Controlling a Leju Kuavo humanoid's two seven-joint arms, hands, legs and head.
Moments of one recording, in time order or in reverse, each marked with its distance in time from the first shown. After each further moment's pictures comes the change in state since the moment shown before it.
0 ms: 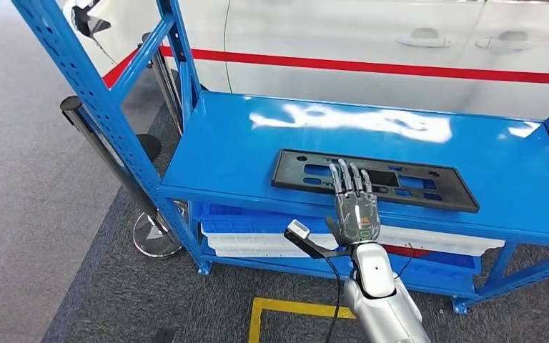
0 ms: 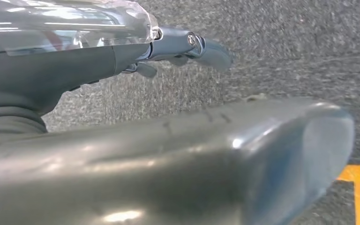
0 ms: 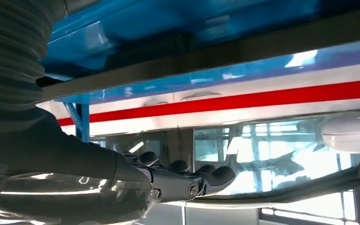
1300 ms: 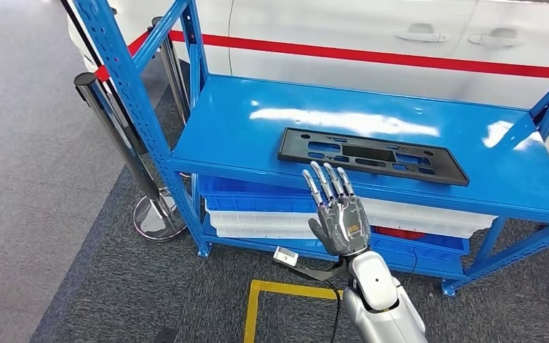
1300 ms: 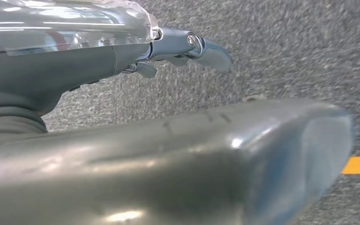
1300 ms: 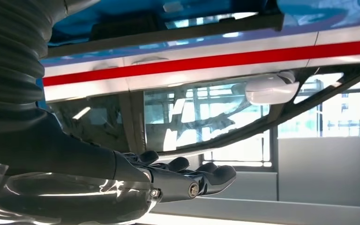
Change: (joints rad) left arm 0.003 -0.013 -0.044 -0.004 0.002 0.009 -0.004; right arm 0.081 -0.045 0.080 -0.239 -0.064 0.005 -0.205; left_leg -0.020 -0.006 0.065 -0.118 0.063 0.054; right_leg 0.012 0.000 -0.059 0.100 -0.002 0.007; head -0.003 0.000
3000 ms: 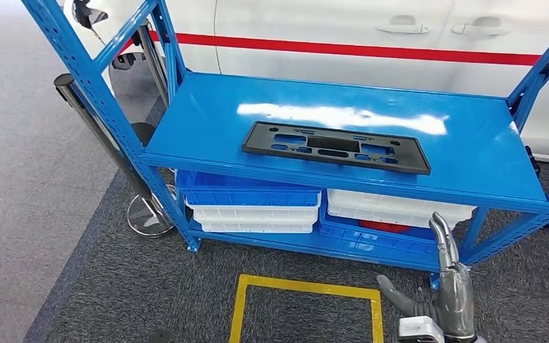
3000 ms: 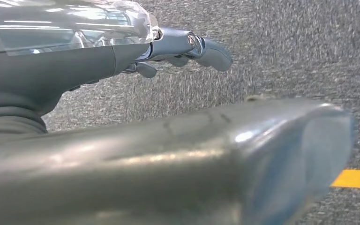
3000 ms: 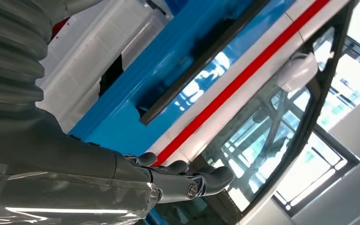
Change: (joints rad) left arm 0.024 0.030 -0.073 -0.007 0.076 0.131 -0.012; right arm 0.530 -0.227 -0.210 -0.661 -0.872 0.246 -0.281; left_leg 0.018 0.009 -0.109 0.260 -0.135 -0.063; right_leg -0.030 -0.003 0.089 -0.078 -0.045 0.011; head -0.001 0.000
